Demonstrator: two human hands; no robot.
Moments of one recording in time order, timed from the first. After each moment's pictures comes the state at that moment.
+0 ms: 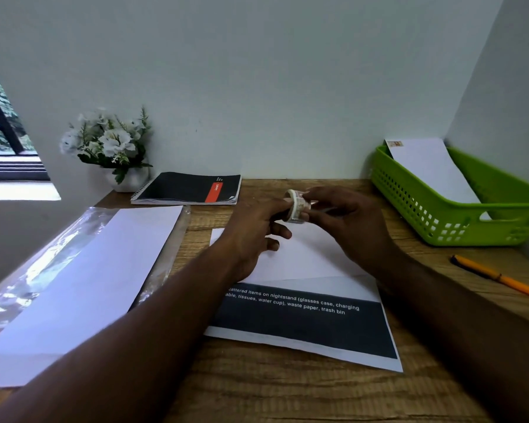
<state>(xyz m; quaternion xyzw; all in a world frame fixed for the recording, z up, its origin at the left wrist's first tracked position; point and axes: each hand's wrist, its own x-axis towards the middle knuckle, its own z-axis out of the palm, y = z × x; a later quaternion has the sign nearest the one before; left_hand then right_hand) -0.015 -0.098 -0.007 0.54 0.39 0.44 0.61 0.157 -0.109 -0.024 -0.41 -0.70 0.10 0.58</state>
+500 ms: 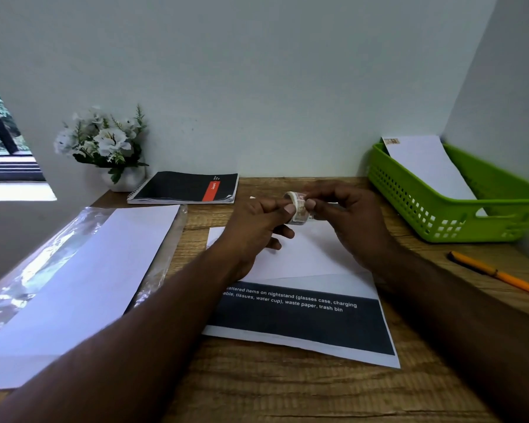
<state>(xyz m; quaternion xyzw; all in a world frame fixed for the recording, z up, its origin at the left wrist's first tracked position) -0.014 -0.100 -0.012 0.60 0.38 0.43 0.55 0.159 -0.106 -0.025 -0.40 -0.63 0.26 0.62</state>
